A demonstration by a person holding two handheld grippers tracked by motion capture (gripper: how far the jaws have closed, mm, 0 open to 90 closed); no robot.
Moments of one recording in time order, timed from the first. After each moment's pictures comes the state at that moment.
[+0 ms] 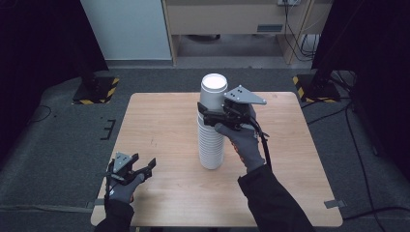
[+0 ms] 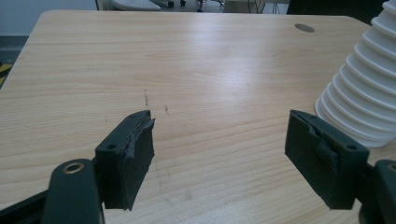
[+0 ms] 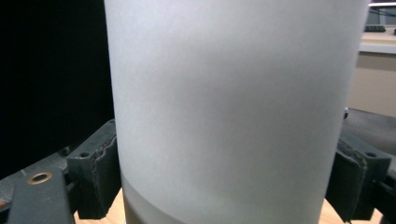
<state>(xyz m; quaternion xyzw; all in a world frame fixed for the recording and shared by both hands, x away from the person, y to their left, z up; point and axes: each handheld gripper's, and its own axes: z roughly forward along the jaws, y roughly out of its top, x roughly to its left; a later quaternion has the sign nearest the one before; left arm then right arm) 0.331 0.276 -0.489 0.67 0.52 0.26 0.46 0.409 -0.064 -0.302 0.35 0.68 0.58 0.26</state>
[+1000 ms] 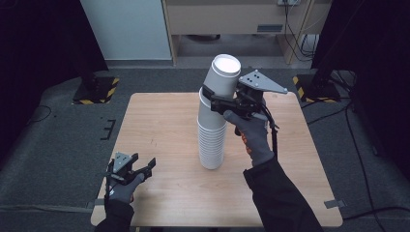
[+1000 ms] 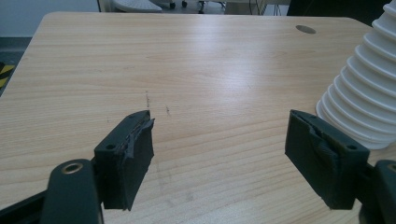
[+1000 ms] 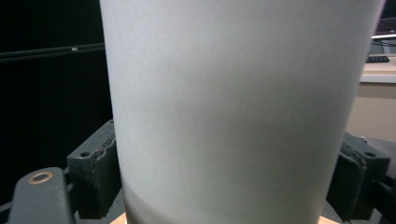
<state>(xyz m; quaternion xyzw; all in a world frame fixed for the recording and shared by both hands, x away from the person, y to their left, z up) 0.331 0.276 -0.488 0.67 0.52 0.27 0.46 0.402 -0.082 -0.255 0.34 0.63 0.65 0.25</state>
